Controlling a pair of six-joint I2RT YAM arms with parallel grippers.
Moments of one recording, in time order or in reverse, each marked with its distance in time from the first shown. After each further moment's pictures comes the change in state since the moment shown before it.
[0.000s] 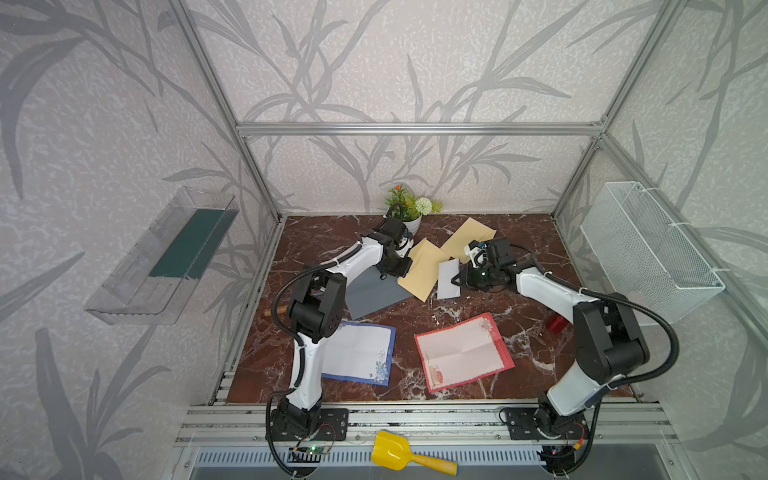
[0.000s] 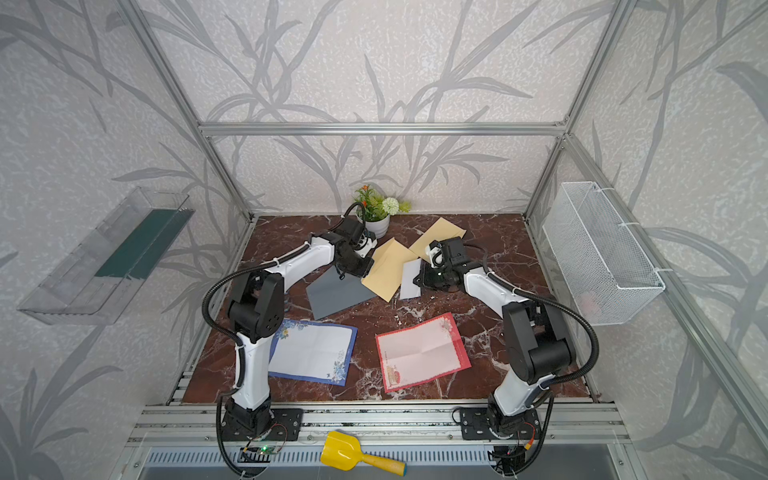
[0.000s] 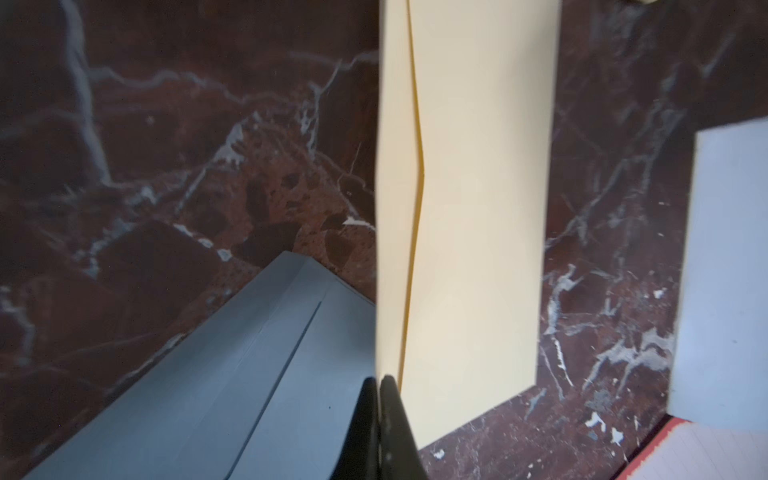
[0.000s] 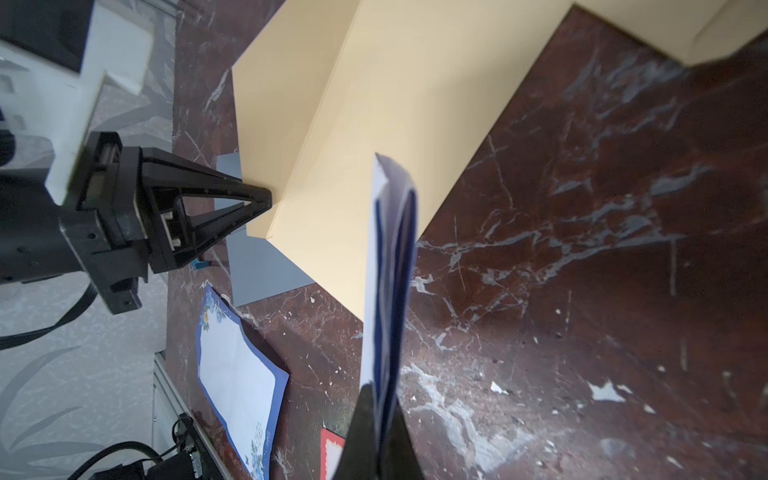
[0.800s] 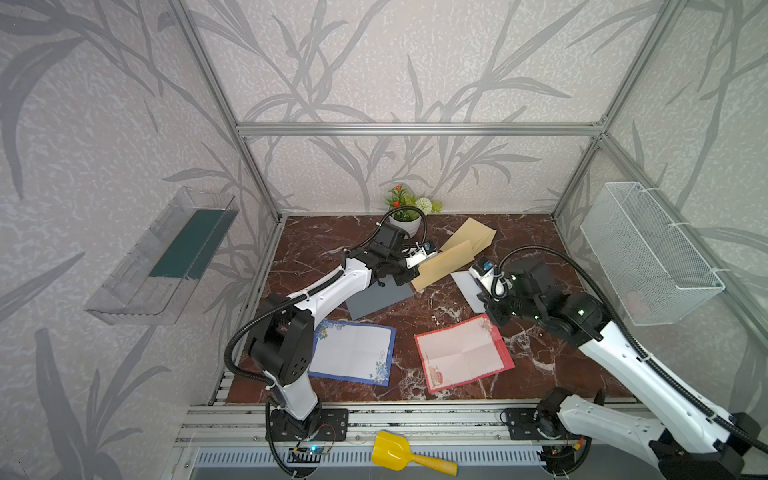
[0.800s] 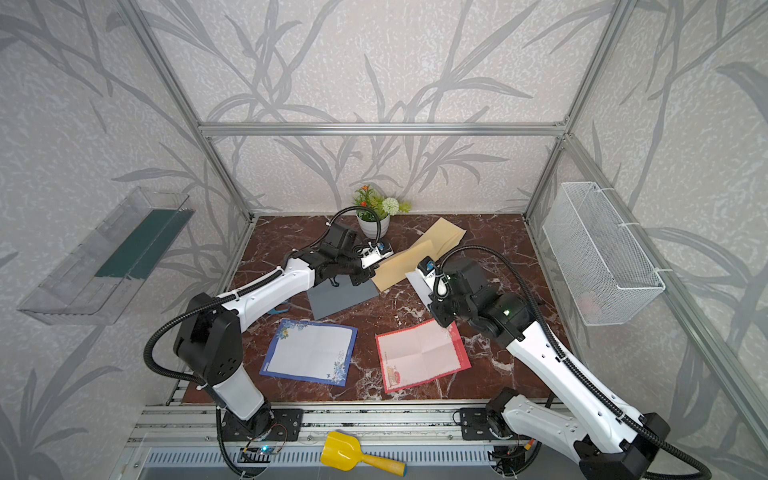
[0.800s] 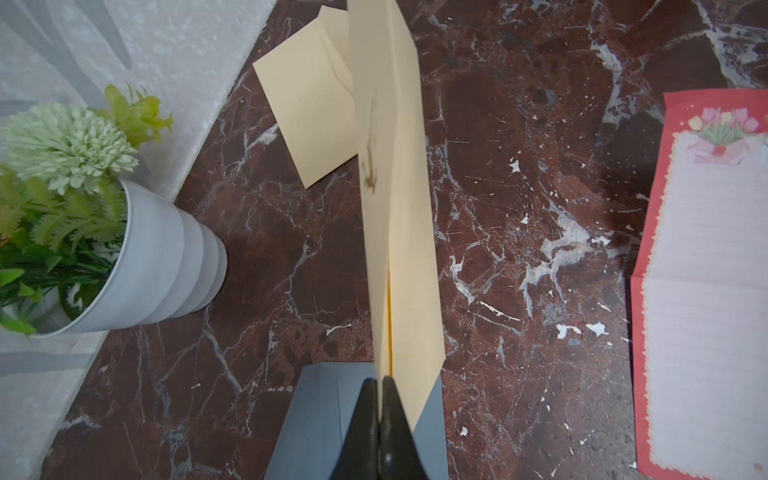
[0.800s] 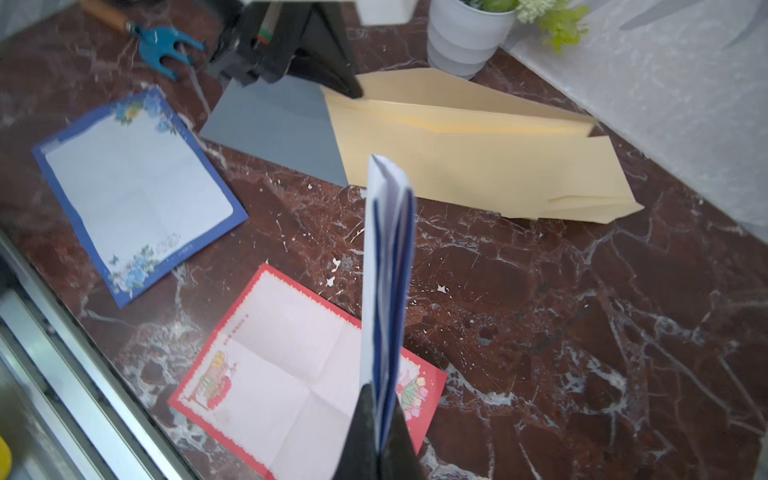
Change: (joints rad) left arm -0.079 -0.345 -0.342 0.333 0.095 0.653; right arm 0.358 -0.608 0.012 -0.518 0.553 -0.631
